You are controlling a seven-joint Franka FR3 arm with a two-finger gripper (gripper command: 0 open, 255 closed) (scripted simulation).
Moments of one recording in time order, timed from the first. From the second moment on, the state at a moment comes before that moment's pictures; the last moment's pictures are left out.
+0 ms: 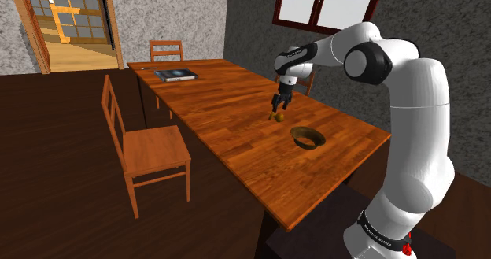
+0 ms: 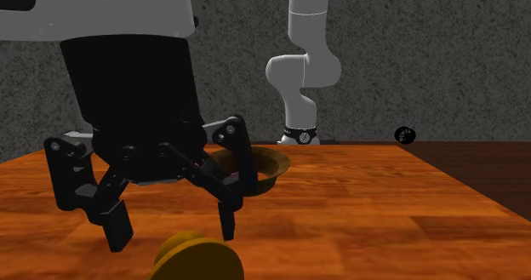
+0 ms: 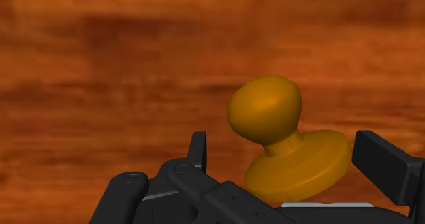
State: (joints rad) arm -0.19 0.47 -0.31 -1.65 0.24 2.04 -0.52
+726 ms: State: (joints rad) arm -0.15 0.49 -0.34 -1.67 0.36 2.09 -0.54
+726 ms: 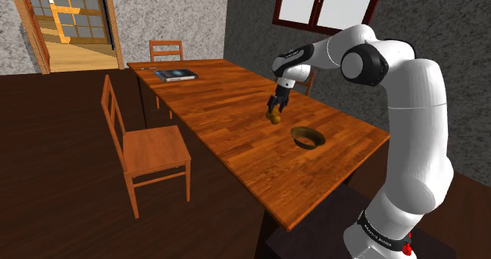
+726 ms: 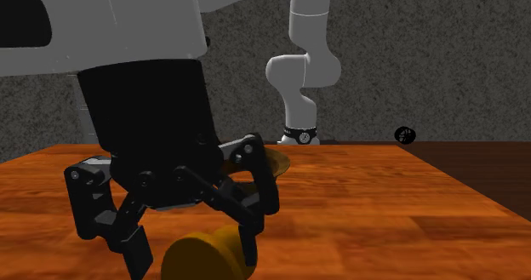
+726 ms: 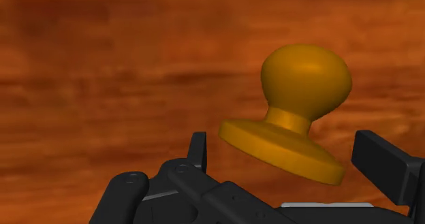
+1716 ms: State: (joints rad) arm -0.14 0.49 -0.37 -1.66 0.28 2.06 -0.54
